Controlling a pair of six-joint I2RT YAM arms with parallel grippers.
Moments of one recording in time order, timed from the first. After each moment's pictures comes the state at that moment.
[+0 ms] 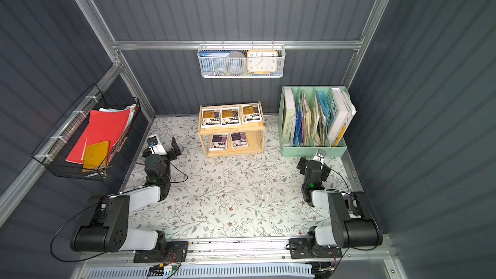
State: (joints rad) left arm -0.01 1.48 0.42 1.04 -0.28 -0.05; right arm 0.02 1.48 0.26 0.82 0.36 0.20
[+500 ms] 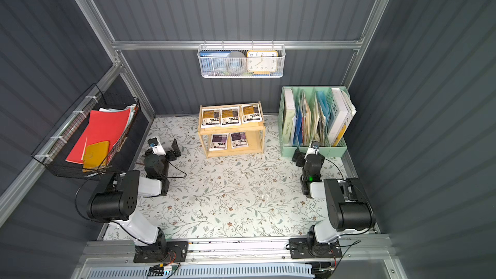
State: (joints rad) left arm 0.12 1.71 0.48 1.20 -0.05 -0.09; right arm 0.00 1.56 0.39 0.88 0.20 0.14
